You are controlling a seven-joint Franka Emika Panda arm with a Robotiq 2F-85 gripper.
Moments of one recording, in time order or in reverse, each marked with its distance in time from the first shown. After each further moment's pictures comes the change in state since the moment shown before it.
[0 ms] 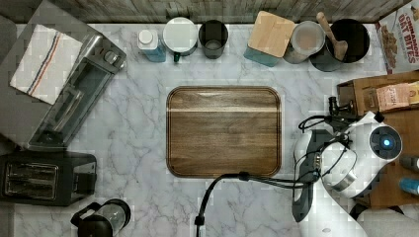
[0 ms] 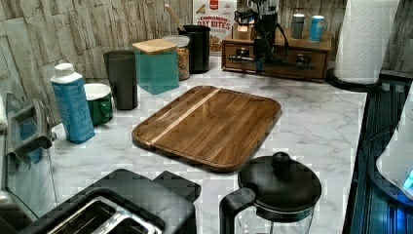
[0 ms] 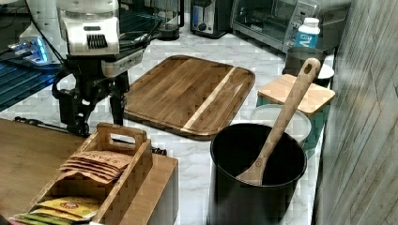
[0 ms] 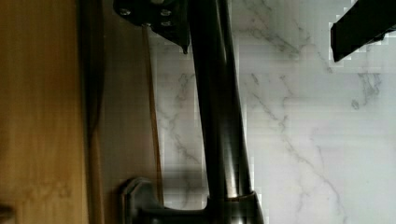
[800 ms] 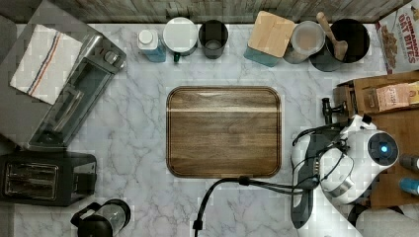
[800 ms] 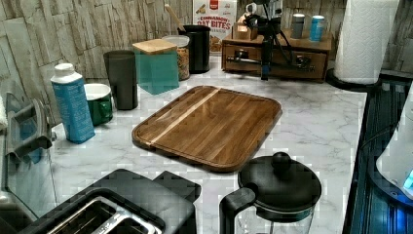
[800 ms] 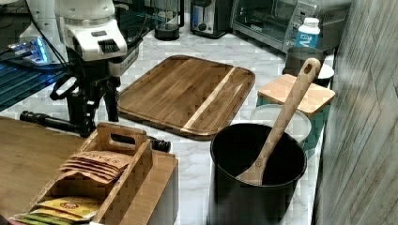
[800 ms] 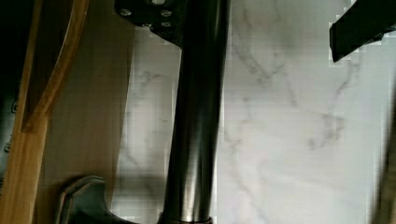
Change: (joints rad) arm -0.038 -0.043 0.043 -0.066 0.022 -0.012 -0.257
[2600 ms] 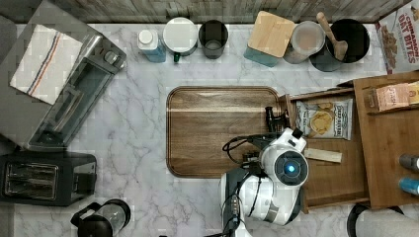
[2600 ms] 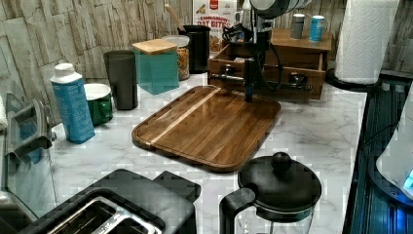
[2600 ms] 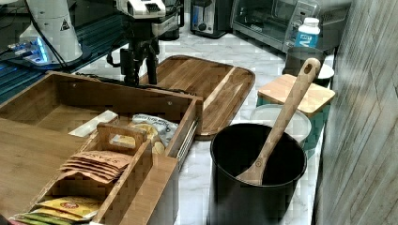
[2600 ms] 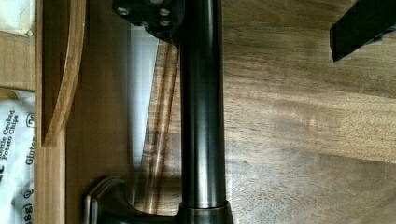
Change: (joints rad) arm 0.259 -0.266 0.052 -0.391 -0.106 0.195 0.507
